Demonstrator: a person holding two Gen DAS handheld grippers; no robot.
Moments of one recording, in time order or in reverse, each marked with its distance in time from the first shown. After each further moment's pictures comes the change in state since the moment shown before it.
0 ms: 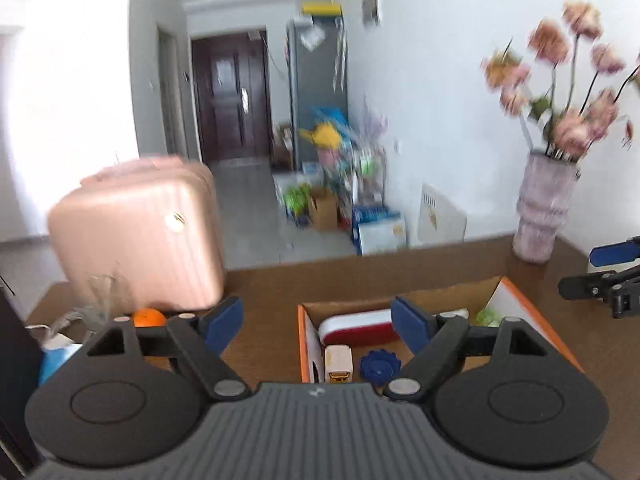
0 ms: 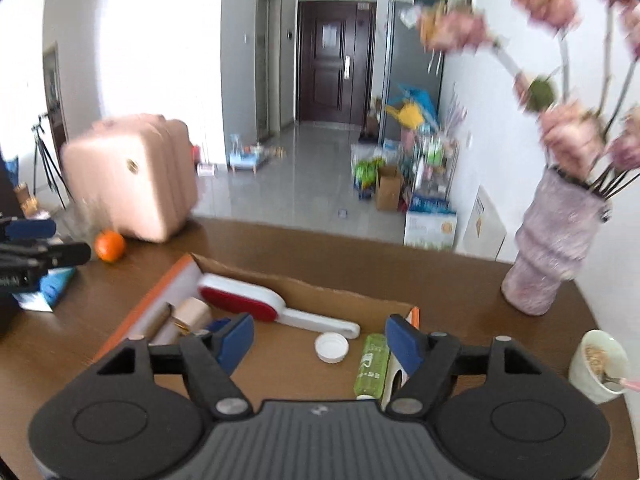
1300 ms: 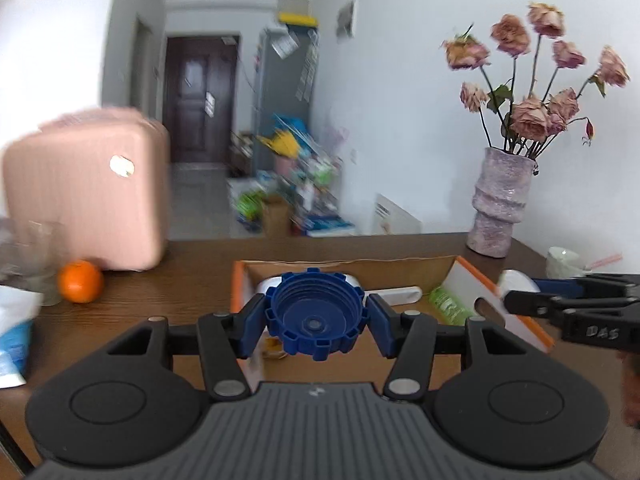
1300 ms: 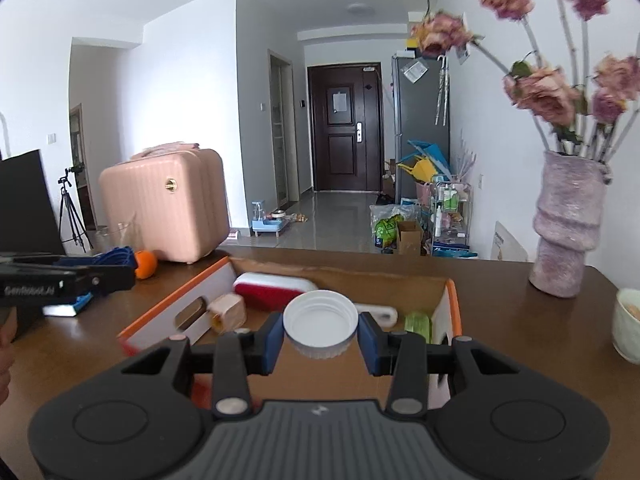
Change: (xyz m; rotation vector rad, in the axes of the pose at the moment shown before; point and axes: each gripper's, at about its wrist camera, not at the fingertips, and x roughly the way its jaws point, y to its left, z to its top) left arm 0.060 -0.013 -0.073 -0.088 0.004 -0.192; right arm 0.024 0.003 -0.104 0.044 -0.203 0.075
